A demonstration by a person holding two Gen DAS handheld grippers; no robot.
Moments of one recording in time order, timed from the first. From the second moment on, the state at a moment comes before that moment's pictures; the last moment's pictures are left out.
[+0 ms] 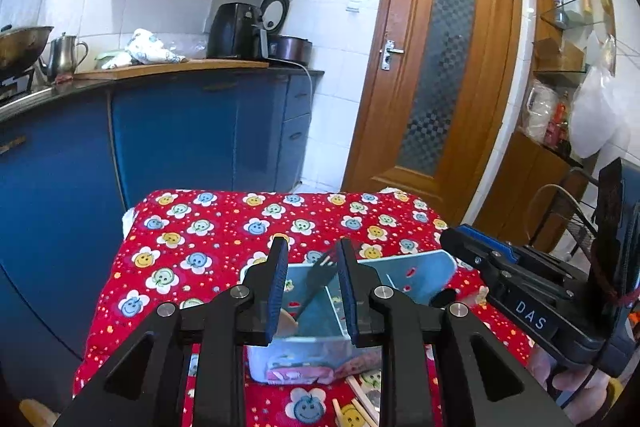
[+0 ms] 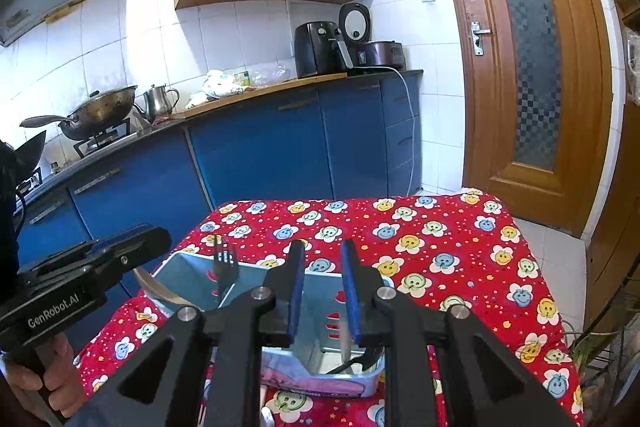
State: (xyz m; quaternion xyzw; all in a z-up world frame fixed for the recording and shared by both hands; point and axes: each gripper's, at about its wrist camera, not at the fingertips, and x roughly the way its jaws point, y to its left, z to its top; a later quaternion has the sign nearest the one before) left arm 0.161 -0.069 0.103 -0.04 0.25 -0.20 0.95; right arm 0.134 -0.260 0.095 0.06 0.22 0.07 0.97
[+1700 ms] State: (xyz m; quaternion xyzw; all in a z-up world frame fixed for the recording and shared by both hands) left arm 0.070 -0.045 0.019 -0.03 0.44 -0.19 0.88; right arm 0.004 -0.292 0.030 0.15 0.34 0.05 0.93
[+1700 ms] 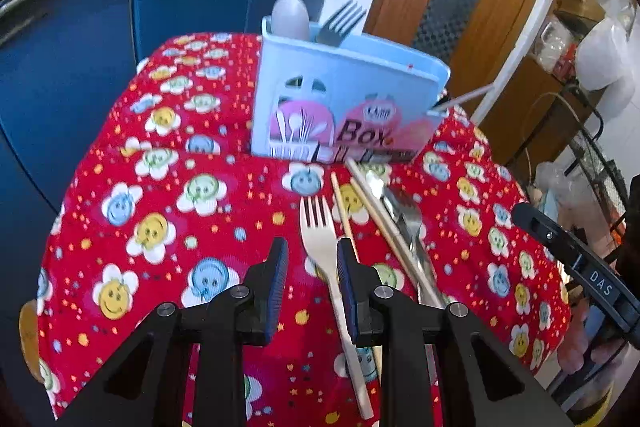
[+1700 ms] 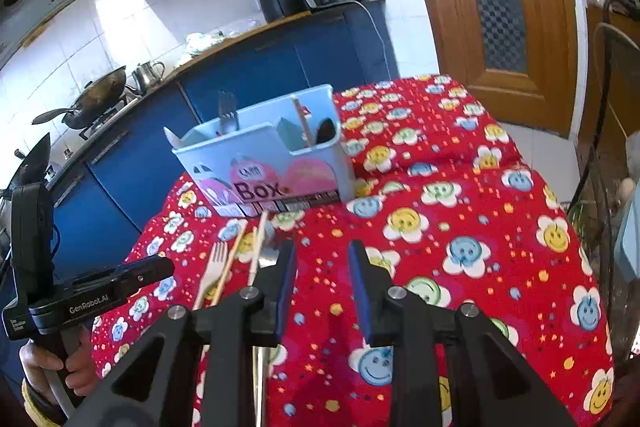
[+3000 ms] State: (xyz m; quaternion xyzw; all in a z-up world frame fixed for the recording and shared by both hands) left arm 0.089 -0.048 -0.015 -0.07 0.49 -0.21 0.84; right arm 0.009 -0.293 0.000 0.17 0.38 0.06 0.91
